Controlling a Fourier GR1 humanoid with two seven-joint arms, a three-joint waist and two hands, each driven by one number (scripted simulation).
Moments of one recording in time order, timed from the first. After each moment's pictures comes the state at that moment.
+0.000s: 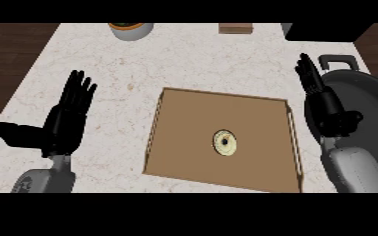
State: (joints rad) left arm -0.10 0.23 -0.03 -1.47 0.44 0.14 -0.07; right arm -0.25 -0.33 0.09 -1.34 -0.11 -0.10 -0.20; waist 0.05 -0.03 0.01
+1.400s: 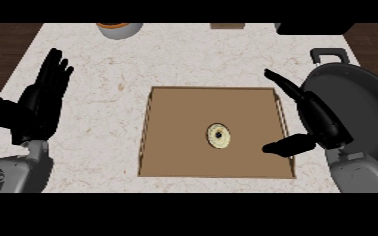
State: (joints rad) left arm -0.19 0.35 -0.02 -1.61 0.22 0.26 0.18; right arm -0.23 -0.47 0.28 -1.57 0.22 0.01 -0.04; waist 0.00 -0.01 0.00
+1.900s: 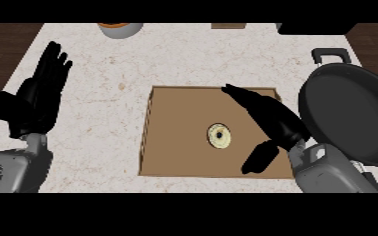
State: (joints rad) left arm -0.23 0.35 -0.01 -1.61 0.21 0.26 0.22; right arm -0.38 -0.41 0.50 -1.67 0.32 0.26 0.47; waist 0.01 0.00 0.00
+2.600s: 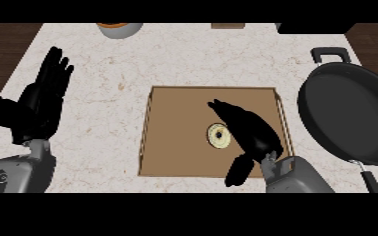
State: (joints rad) left arm -0.19 0.29 0.02 -1.64 0.15 0.23 0.22; right arm -0.32 -0.23 0.53 -1.64 0.50 0.34 0.60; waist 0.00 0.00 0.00
